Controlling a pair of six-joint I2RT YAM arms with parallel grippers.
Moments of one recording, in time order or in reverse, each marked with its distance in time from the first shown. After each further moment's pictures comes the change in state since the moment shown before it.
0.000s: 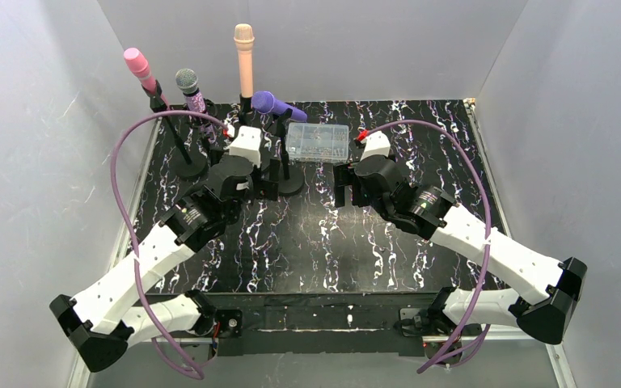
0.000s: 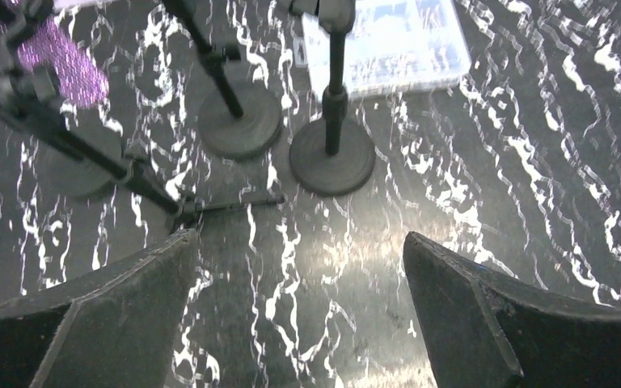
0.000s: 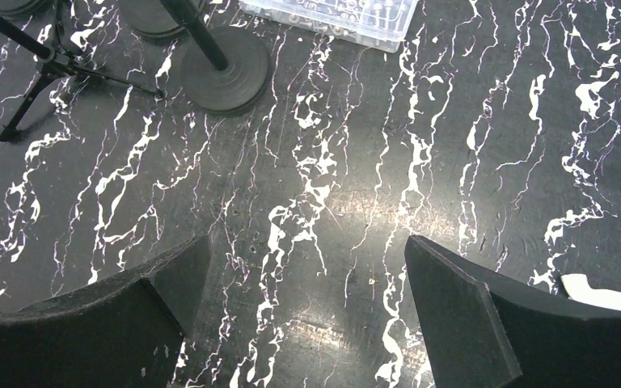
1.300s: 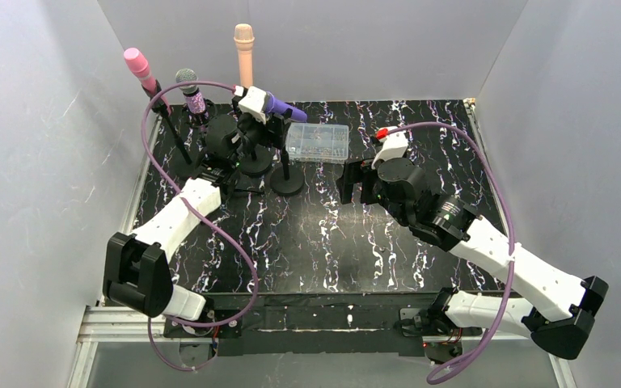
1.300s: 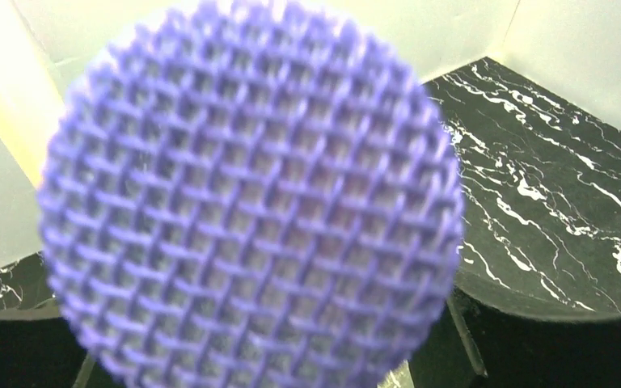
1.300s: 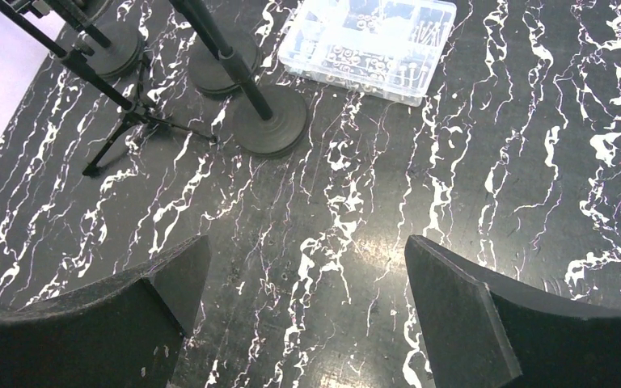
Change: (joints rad) left arm 0.391 0.394 -0.058 0.914 0.711 0.256; right arm 0.000 -0.124 -0.047 0.112 -0.031 -0.032
